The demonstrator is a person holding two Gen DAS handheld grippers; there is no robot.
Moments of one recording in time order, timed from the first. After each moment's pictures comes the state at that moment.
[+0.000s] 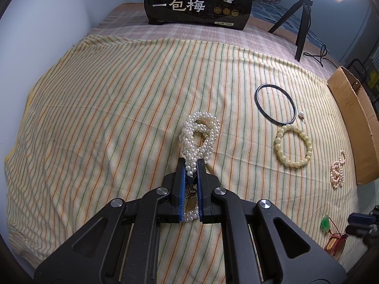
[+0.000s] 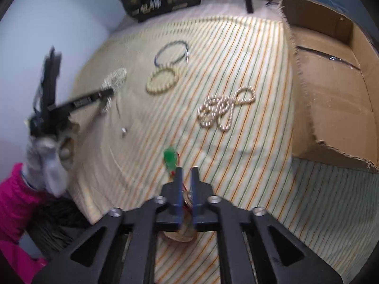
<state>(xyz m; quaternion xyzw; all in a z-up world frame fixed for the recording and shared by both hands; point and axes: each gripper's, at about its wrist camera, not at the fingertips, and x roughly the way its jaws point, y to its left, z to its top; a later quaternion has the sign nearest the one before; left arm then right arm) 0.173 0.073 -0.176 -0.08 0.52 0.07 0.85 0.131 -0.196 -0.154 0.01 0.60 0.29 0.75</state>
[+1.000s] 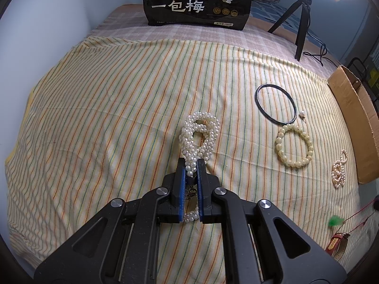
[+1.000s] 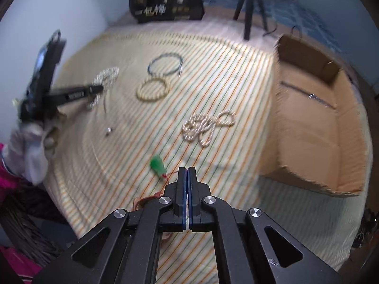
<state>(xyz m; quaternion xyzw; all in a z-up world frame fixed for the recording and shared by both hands) 0.172 0.069 -0.176 -0.07 0.52 0.07 0.85 0.123 -0.205 -0.107 -0.07 0.54 0.24 0.81</state>
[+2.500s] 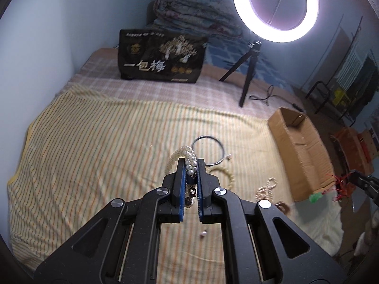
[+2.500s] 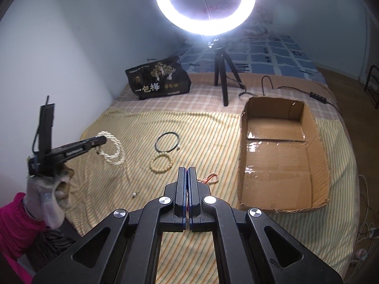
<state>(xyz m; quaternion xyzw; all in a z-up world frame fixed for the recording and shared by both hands) 0.154 0.050 -0.059 -0.12 0.42 -0.02 0.90 0.125 -0.244 -0.026 0.04 0.42 0.23 0.88</state>
